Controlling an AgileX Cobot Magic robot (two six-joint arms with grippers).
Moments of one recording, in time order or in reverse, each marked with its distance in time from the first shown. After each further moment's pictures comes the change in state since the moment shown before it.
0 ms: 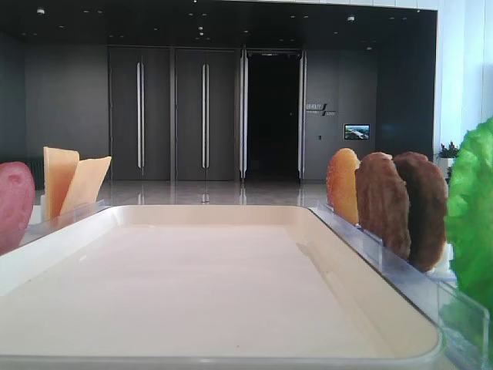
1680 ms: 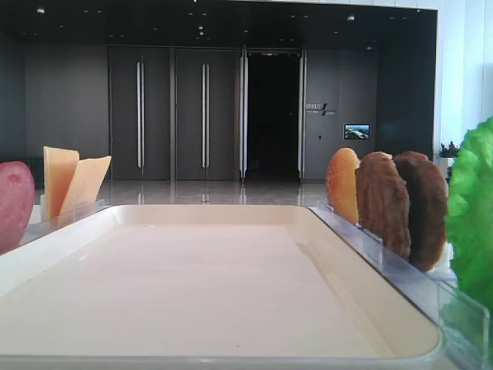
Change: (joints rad) left arm 0.000 0.925 -0.381 0.110 0.133 -0.206; right arm 0.000 0.000 0.000 0.000 0.000 0.000
